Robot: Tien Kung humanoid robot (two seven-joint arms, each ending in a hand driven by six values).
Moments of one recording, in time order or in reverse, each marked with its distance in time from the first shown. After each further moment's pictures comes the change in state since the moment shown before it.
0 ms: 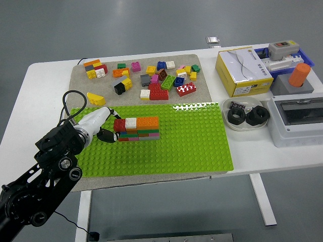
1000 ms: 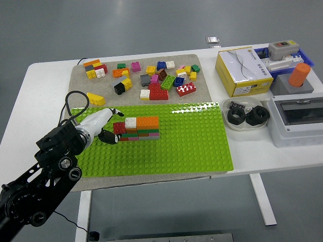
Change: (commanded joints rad) left arm -0.006 0.003 0.002 0.000 -0.003 -0.028 -0.016; right arm 0.000 0.000 0.005 0.000 -0.007 -0.001 -0.001
